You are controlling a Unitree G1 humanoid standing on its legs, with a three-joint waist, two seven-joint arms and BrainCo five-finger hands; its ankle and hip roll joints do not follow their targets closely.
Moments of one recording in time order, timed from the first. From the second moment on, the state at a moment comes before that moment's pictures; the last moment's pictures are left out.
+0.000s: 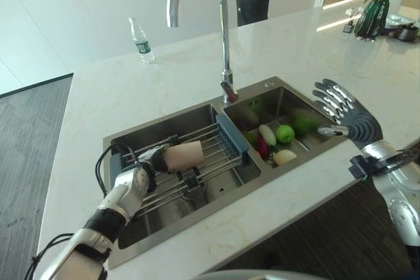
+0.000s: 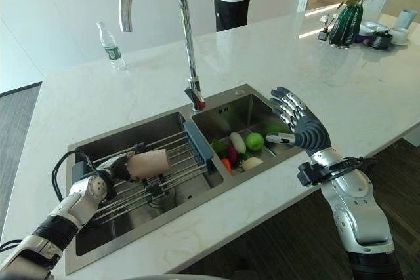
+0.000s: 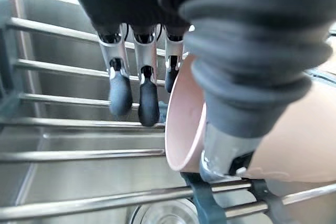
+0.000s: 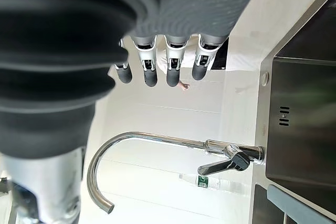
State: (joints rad) left arm -0.28 0.61 -0.37 0.40 0.49 0.25 -0.13; right arm -0.02 -0.64 -0.14 -0.35 0.53 0.12 0.24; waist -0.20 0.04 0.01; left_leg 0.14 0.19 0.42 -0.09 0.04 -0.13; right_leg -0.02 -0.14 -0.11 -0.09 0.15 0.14
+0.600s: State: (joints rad) left arm -0.22 0.67 -0.25 0.19 0.36 0.11 -0.07; right arm -0.01 -0.64 -0.15 -0.35 0.53 0.12 0.23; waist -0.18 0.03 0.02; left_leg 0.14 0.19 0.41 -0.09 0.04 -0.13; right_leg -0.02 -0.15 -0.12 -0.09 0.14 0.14
